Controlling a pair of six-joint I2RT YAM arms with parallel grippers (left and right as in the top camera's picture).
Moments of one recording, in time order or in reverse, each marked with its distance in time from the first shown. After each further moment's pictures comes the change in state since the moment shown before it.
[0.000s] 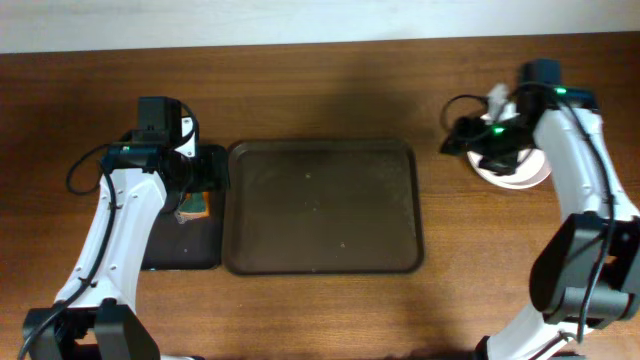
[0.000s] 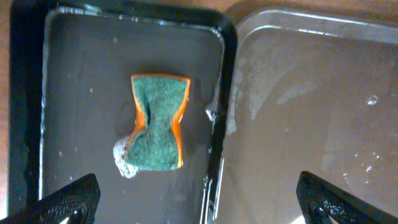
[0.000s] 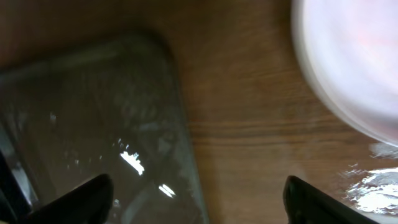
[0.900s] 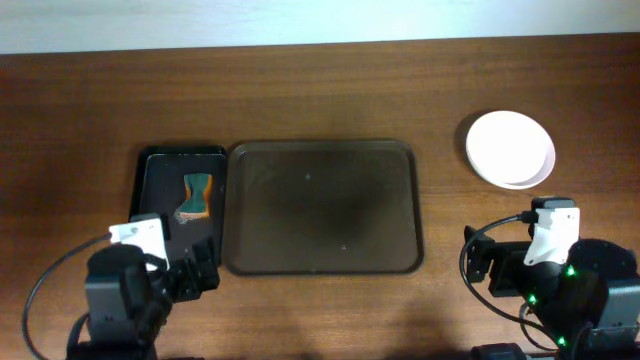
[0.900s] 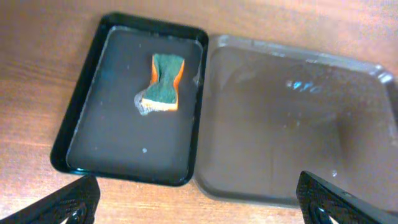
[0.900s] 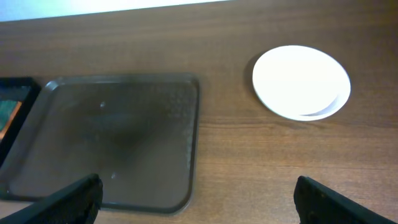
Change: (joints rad) left arm 0.001 -0.998 -0.420 -0.096 0.018 -0.060; right arm 0.191 -1.279 -0.525 0.050 0.283 -0.005
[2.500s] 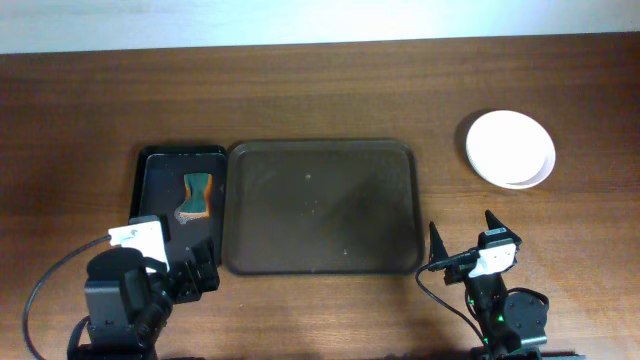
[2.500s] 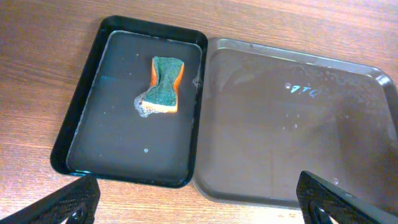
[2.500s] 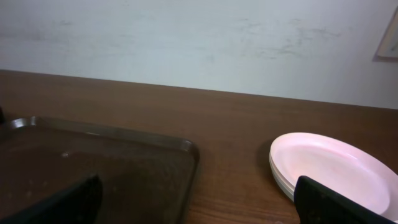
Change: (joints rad) left arm 0.000 -0.011 -0.010 0.005 0.000 0.000; right arm 0.048 -0.575 -1.019 0.998 -0.001 -0.145
